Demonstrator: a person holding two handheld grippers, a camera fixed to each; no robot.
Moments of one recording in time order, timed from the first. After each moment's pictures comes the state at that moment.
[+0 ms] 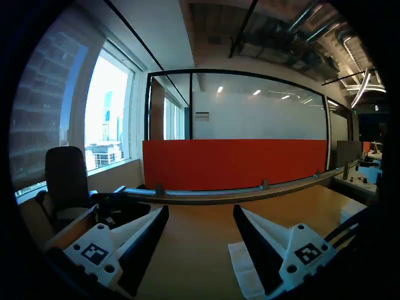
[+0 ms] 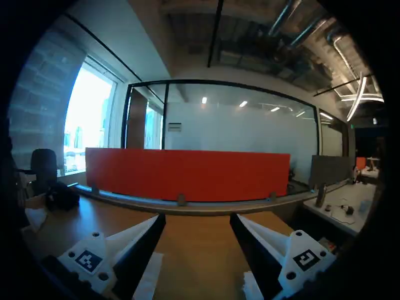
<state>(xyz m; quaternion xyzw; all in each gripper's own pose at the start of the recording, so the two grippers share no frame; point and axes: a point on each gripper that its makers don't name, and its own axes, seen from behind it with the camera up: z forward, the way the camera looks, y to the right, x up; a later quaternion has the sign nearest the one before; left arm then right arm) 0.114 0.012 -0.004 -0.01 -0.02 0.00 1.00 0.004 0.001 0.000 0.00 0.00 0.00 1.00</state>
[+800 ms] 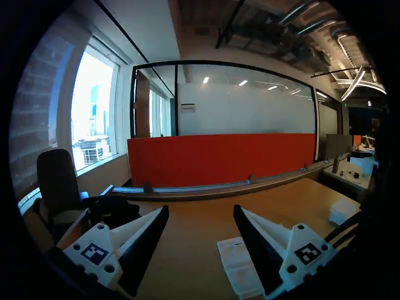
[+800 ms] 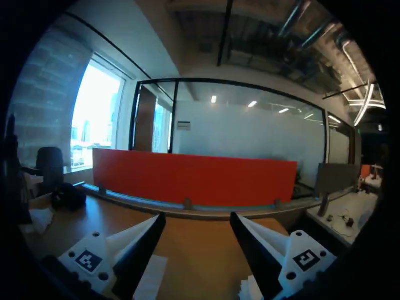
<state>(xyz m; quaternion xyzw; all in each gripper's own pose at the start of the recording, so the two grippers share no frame) 0.135 0.037 0.001 -0.07 -0.06 0.02 1.00 0.036 -0.015 0.002 0.05 -0.02 -0.02 1.00</state>
